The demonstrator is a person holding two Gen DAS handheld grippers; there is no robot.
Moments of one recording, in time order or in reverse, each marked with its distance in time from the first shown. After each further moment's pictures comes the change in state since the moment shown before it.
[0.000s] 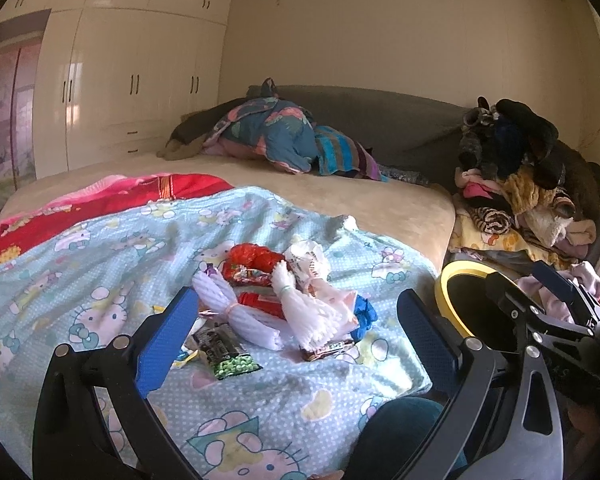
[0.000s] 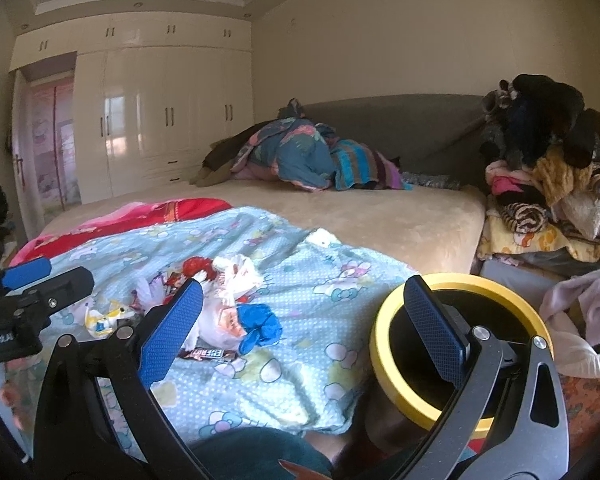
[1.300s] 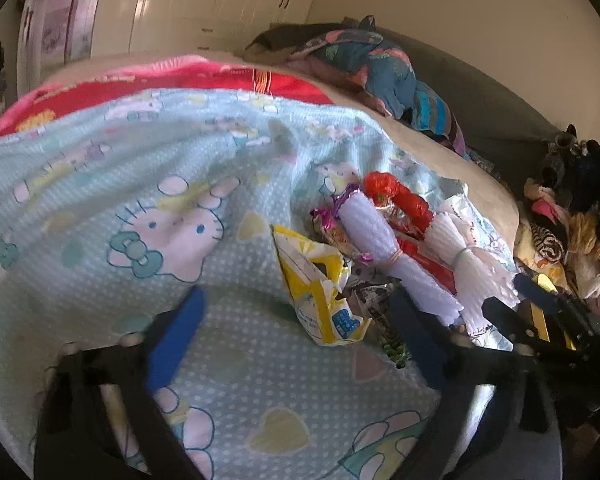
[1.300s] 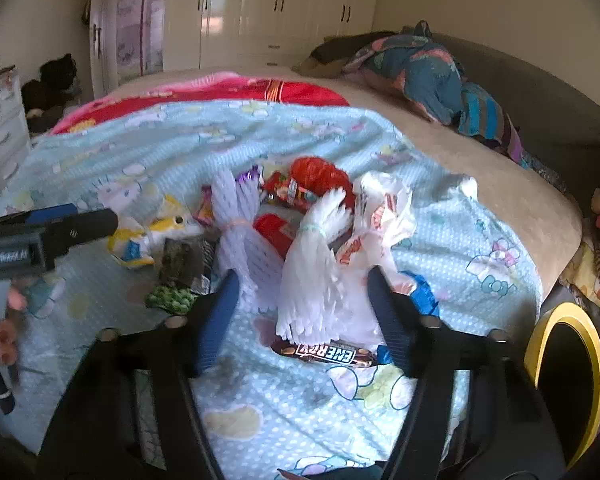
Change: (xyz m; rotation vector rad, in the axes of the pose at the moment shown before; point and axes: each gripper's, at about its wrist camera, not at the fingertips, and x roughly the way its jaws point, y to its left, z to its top) left arm 0.078 0.154 -0.045 -0.311 0.267 0.123; right arm 0.125 0.131 -0.026 -0.321 0.385 0.263
